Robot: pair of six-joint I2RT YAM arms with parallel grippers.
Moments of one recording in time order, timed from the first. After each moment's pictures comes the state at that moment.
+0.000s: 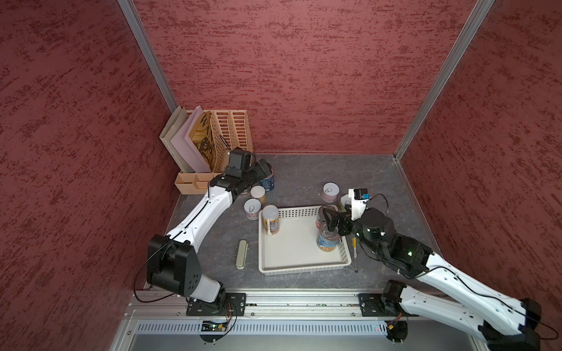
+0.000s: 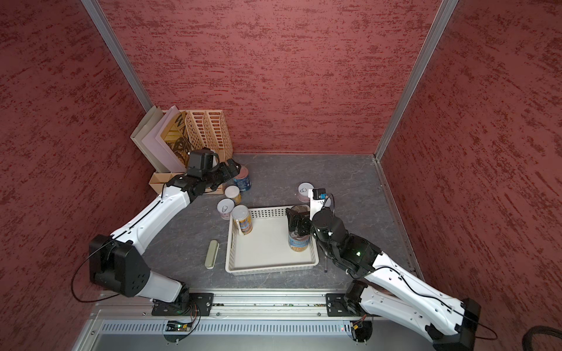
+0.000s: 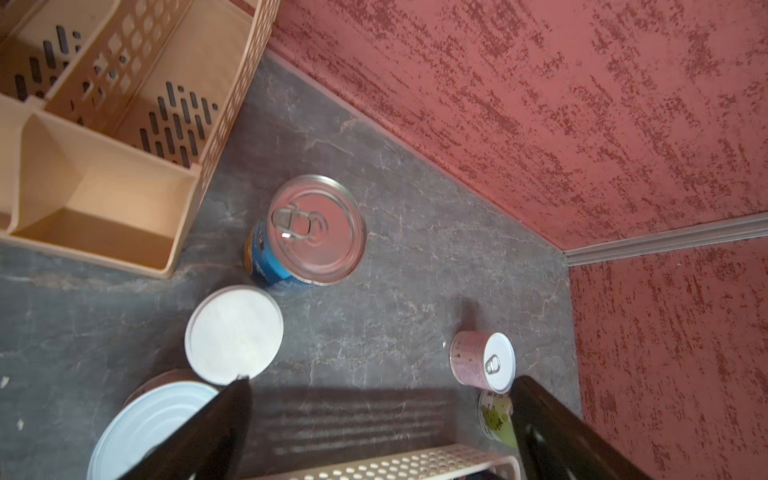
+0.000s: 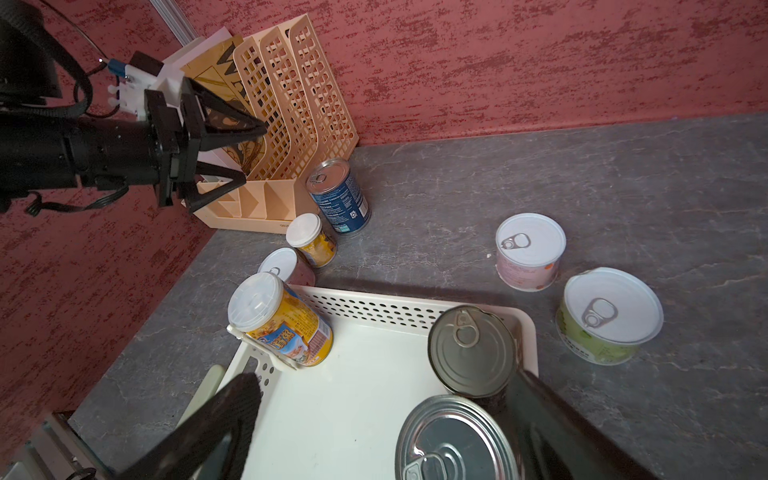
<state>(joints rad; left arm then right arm) -0.28 1.53 1.34 -0.45 0.05 -0.74 0.89 0.82 0.81 -0.38 0.37 0.52</state>
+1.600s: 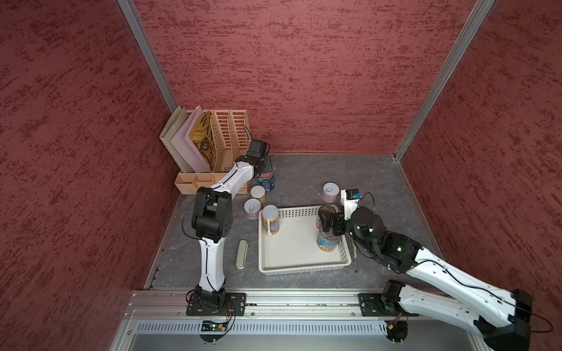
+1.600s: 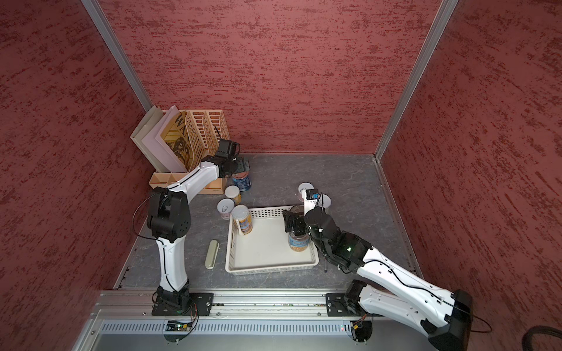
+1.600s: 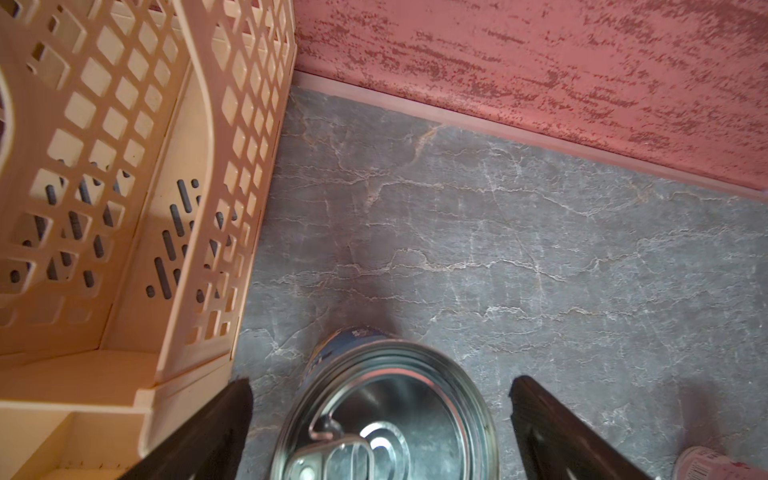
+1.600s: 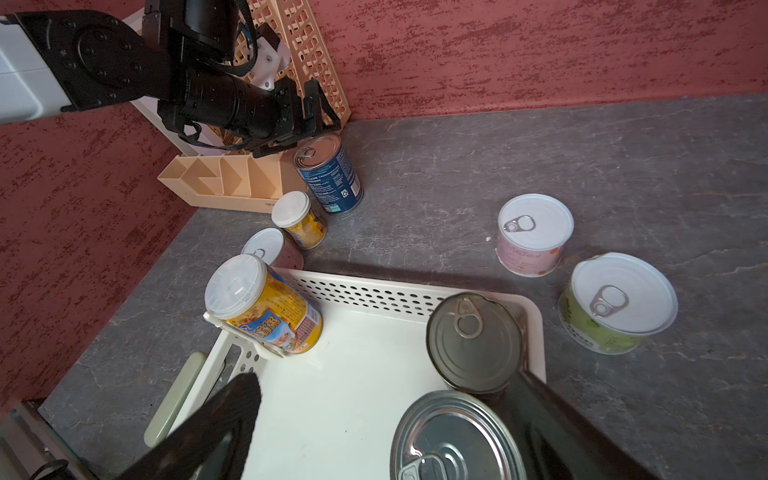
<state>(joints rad) -0.27 2.09 1.76 -0.52 -0.11 -0.42 0.89 0.90 0.80 -0.36 0.36 0.52</state>
